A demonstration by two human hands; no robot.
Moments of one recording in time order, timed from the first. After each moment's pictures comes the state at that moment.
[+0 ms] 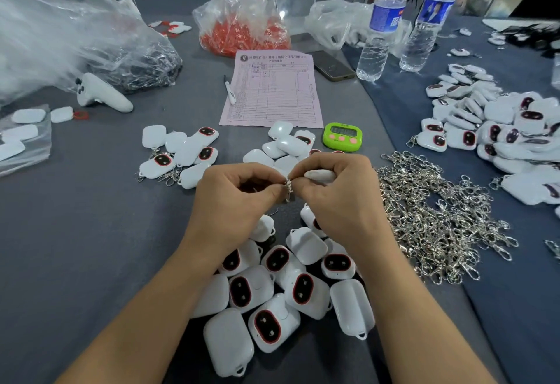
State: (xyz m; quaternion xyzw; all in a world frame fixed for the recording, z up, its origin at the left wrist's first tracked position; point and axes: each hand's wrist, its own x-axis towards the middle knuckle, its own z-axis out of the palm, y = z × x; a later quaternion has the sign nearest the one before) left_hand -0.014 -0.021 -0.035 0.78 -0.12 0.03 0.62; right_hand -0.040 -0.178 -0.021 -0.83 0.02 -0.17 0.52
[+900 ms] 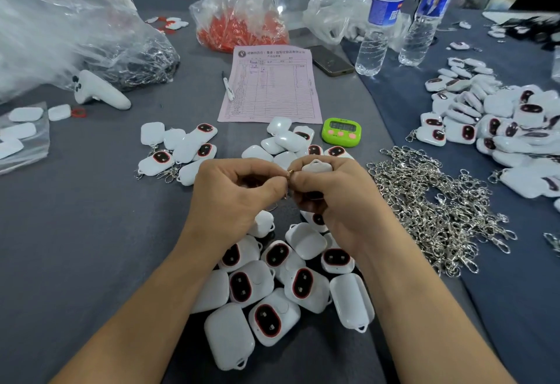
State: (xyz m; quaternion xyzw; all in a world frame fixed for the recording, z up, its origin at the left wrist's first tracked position) left_hand -0.018 -0.021 -0.028 0.75 -0.14 0.05 0.64; right_hand -0.038 -0.179 -0.019 -0.63 0.05 0.05 0.77
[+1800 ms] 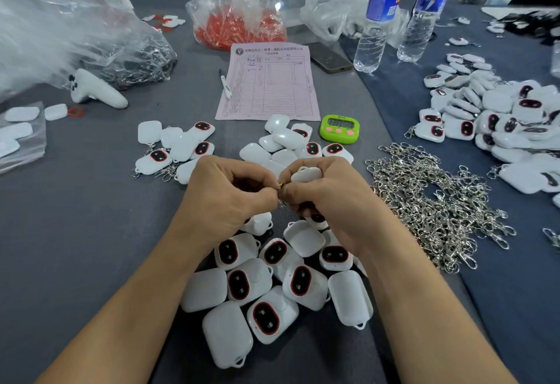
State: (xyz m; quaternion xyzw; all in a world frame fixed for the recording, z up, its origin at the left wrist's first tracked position) left_hand -0.014 -0.012 -0.031 0.78 -0.15 -0.01 0.61; right_hand -0.039 -0.182 -0.023 -0.72 0.00 0.08 0.69
